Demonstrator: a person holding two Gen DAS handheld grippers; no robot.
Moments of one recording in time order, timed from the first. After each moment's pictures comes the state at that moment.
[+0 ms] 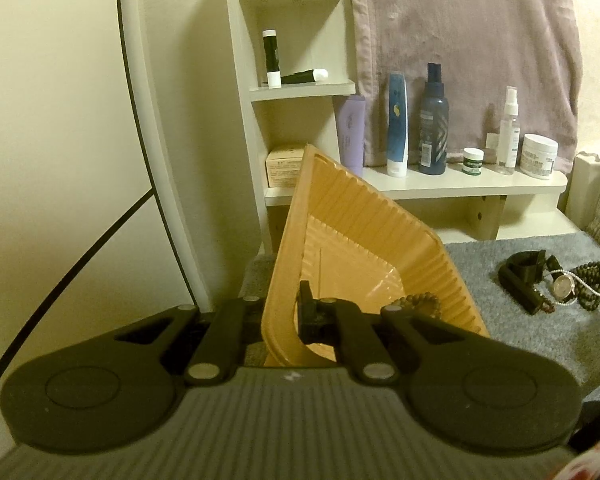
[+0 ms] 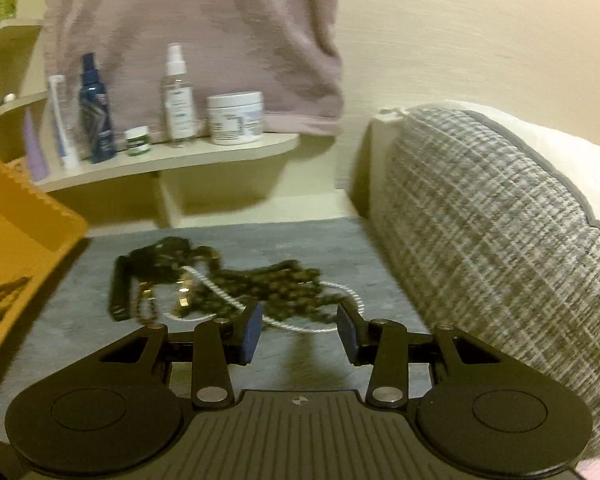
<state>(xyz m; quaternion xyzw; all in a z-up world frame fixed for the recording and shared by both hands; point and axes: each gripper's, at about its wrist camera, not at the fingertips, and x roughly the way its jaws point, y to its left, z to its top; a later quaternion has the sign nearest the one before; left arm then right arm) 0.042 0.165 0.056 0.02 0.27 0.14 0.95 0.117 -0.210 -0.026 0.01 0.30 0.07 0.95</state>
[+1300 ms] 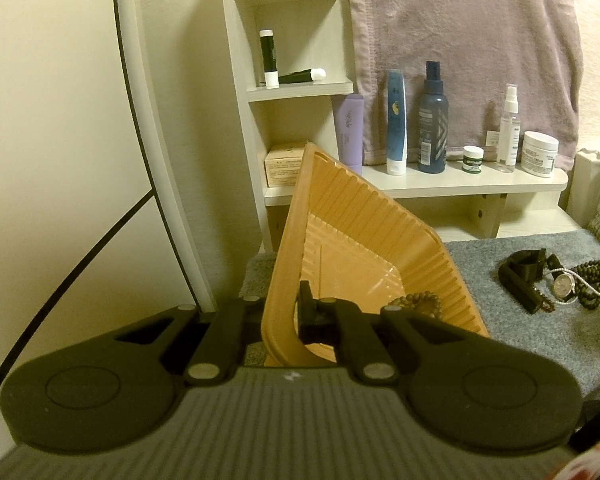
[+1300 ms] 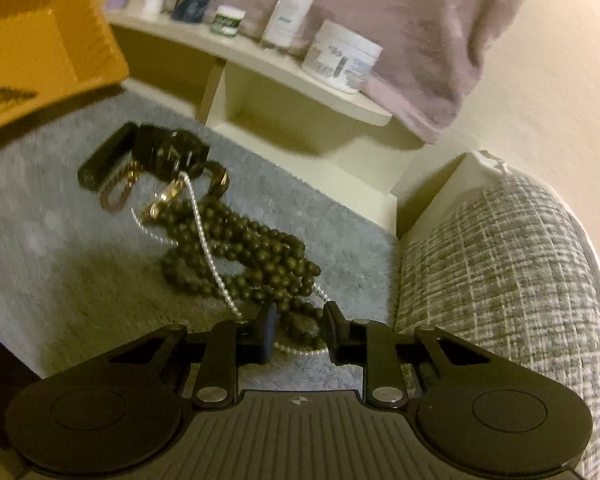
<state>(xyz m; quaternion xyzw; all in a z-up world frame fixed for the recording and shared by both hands) 0.043 0.166 0.056 0.02 0.27 0.14 0.95 0.165 -0.194 -0.057 -0.28 0.33 0.18 0.88</state>
